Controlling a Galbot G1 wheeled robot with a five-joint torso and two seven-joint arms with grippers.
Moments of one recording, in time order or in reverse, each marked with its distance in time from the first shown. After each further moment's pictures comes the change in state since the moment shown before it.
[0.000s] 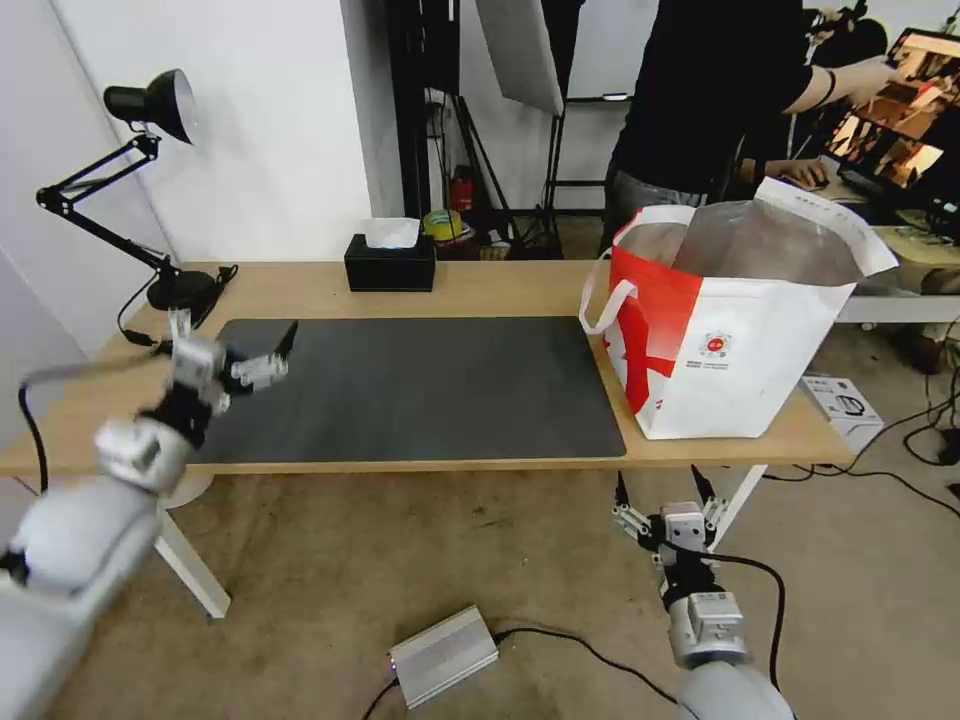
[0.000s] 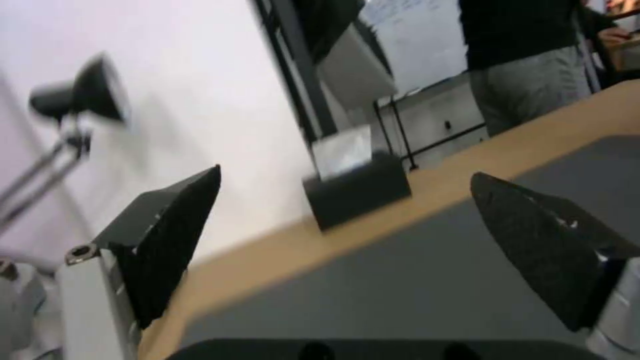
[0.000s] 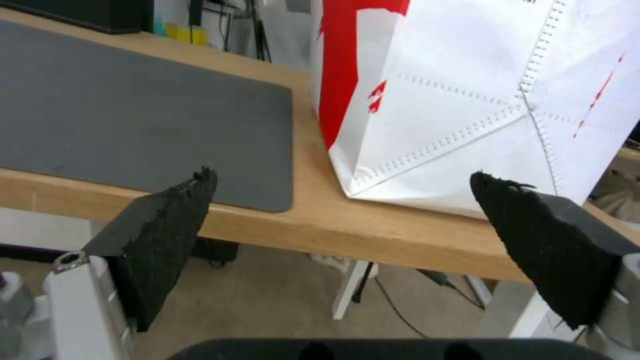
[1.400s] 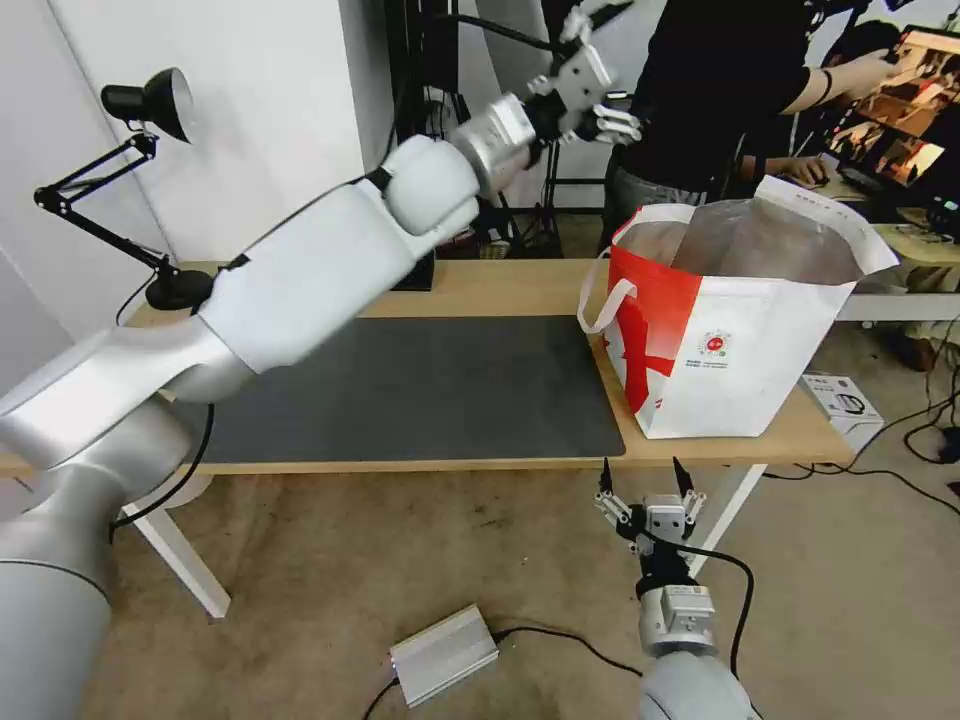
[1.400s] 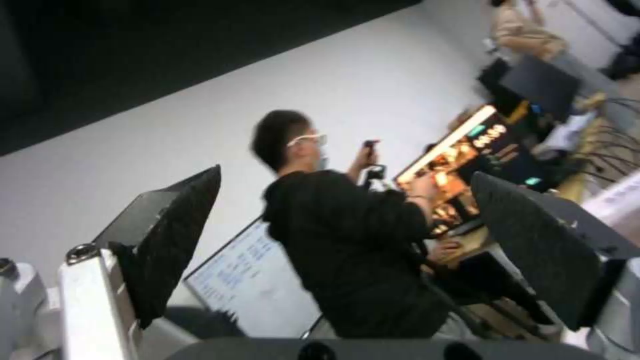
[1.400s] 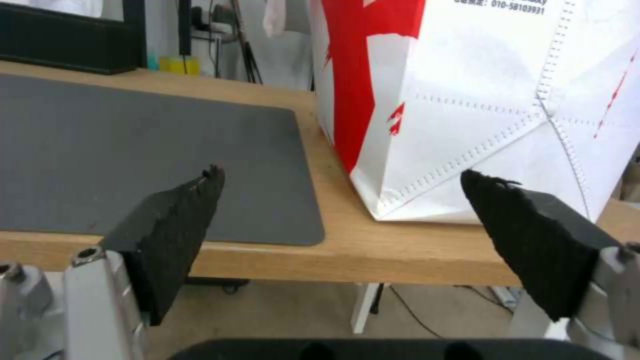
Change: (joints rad) left arm -1.739 -0.330 1.179 0.743 -0.140 -0.026 0.104; right arm 0.059 0.085 -0.069 -0.022 -0.019 0.026 0.058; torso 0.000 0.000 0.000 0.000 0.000
